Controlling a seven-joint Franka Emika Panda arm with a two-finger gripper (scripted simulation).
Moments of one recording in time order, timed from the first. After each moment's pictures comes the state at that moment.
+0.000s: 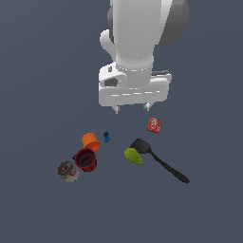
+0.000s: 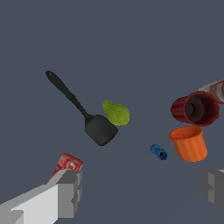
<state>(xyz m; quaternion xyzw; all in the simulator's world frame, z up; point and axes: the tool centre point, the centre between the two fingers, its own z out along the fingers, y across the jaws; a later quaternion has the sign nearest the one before) 0.014 0.035 0.308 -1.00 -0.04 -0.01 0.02</state>
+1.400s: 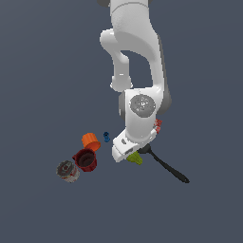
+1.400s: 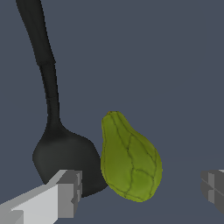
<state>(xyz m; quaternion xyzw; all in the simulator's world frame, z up) 0.064 0.056 0.093 -0.96 -0.29 0.00 0.00</state>
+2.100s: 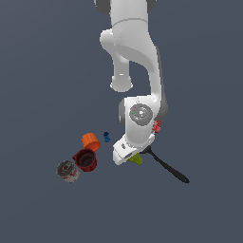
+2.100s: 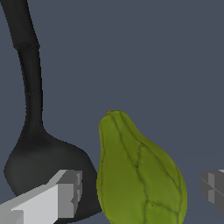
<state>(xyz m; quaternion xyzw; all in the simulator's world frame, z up) 0.063 0.056 0.058 -0.96 -0.29 0.00 0.00</state>
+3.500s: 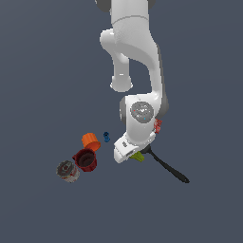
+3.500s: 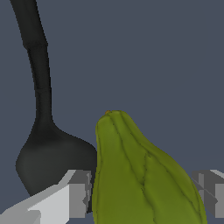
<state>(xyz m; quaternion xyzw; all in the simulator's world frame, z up) 0.057 0.060 0.062 -0.96 -0.29 0.00 0.00</state>
